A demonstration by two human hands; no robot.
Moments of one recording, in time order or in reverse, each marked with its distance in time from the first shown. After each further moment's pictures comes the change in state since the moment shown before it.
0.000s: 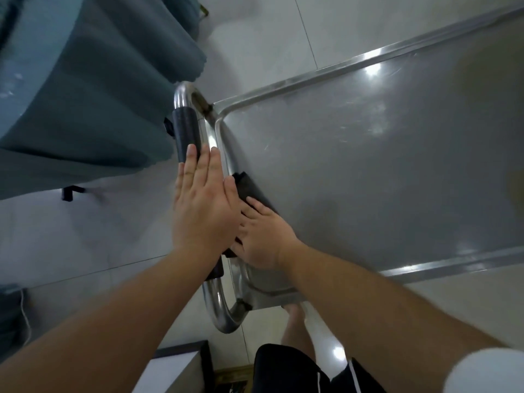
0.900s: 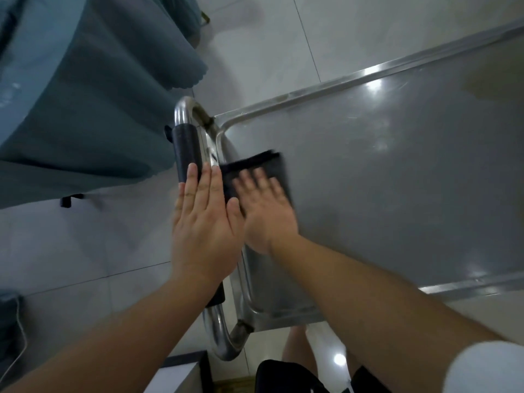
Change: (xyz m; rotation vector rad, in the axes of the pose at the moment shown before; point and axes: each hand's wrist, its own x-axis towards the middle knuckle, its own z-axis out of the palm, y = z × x) left_hand -0.001 -0.003 0.001 0.008 -0.020 0.020; right_hand 0.043 0.029 -0.021 0.093 0.144 0.419
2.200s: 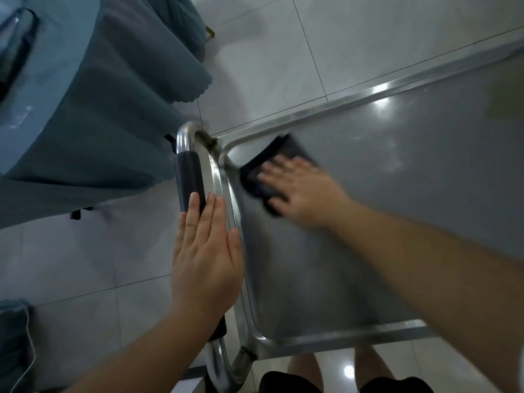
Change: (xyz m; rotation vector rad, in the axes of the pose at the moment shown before) left_hand -0.001 0.001 -0.002 -0.012 0.013 0.021; right_hand 0.053 0.108 -0.064 -0.155 -0.063 -0.279
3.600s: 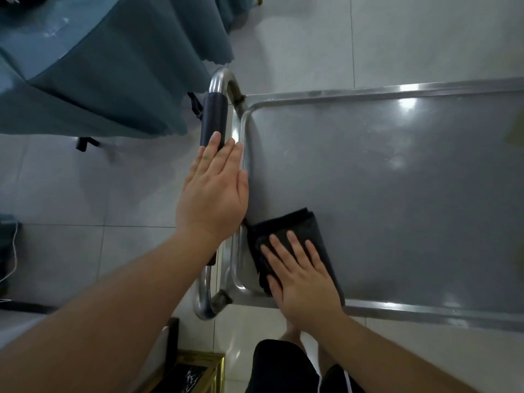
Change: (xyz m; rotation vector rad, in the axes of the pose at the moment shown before) left_hand 0.004 0.006 0.000 -0.018 0.103 -0.057; right_hand -0.186 -0.114 0.102 0.068 0.043 -0.008
